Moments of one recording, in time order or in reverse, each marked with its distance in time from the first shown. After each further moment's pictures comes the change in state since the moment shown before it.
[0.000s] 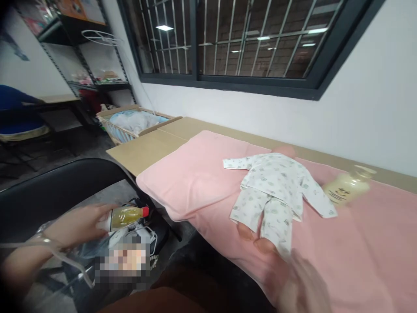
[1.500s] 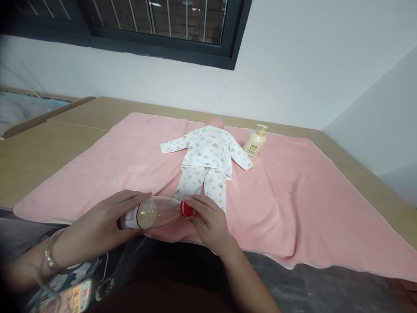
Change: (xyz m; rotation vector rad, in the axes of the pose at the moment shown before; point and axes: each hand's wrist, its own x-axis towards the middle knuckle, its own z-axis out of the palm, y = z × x) left_hand 0.081 0.246 -0.047 -0.409 0.154 0.947; right_hand 0.092 -0.062 0.002 0.554 -0.244 -0.227
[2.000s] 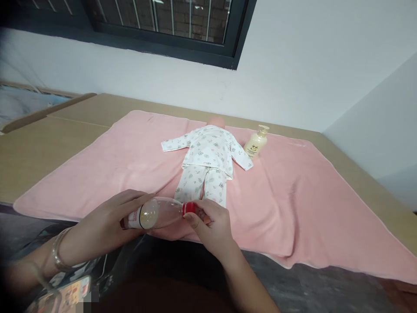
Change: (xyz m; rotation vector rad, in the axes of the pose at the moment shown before) left_hand -0.004 0.001 0.009 0.004 0.060 0.067; right_hand 0.003 -0.022 -0.003 0.014 -0.016 0.271
